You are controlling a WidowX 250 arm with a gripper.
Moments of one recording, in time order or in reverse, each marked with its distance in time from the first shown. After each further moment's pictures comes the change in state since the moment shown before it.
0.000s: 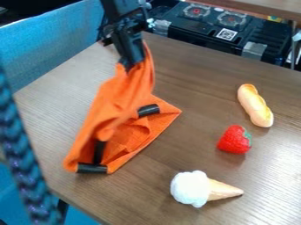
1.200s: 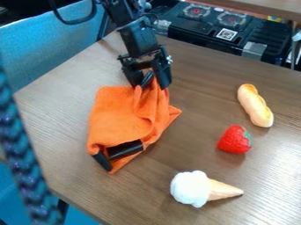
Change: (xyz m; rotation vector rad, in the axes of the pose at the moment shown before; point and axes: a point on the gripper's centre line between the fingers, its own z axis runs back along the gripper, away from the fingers) arm 0.034 0.025 -0.055 0.053 -0.105 0.003
